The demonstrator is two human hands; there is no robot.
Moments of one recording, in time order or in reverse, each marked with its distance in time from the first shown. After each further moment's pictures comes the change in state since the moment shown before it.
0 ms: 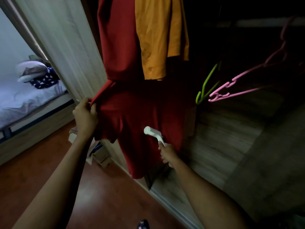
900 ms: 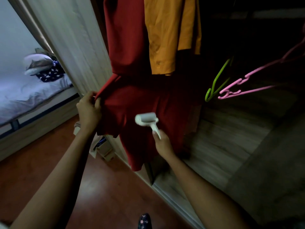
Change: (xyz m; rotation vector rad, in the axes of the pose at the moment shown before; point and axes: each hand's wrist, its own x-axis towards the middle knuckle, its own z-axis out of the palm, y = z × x) left_hand 0.007 -0.009 -0.003 0.008 -0.035 0.031; right_hand -0.016 -0.033 0.031 -0.117 0.101 -0.460
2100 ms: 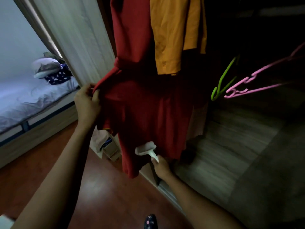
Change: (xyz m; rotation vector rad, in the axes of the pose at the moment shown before) left_hand 0.017 0.018 -0.027 -0.021 0.065 0.081; right_hand -0.047 0.071 0.053 -0.117 -0.179 0.248
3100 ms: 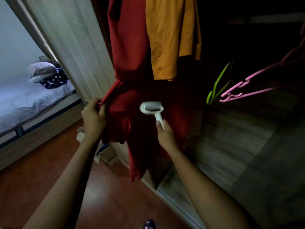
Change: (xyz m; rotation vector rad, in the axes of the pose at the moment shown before) left_hand -0.029 -0.001 0.016 0.000 -0.057 -0.020; right_hand 0.015 -0.123 -0.088 0.206 0.209 -0.301
